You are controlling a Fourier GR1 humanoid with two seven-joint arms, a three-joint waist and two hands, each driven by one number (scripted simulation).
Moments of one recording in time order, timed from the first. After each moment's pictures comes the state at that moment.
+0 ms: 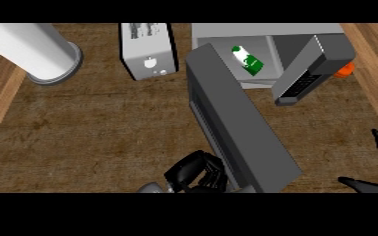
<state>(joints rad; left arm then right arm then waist) -0.27 0.00 -0.76 -1.07 -0.06 -0.04 -0.22 -0.09 -0.49 -0.27 -0.64 -0.20 0.30 -0.96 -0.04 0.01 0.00</state>
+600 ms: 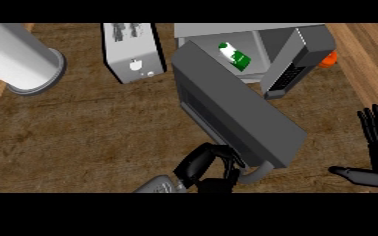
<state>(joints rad) -0.43 0.02 -0.96 -1.01 0.21 0.24 -0.27 -0.10 -0.47 -0.19 -0.80 -0.23 0.33 -0.91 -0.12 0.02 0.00</state>
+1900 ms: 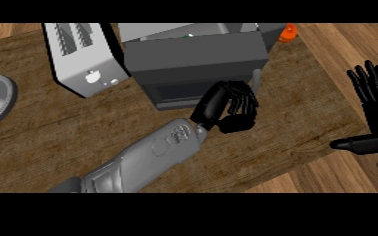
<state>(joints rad) -0.90 0.01 -0.92 -0.88 0.50 0.50 -0.26 -0.23 -0.54 -0.09 -1.04 -0.34 0.42 -0.73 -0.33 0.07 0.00</state>
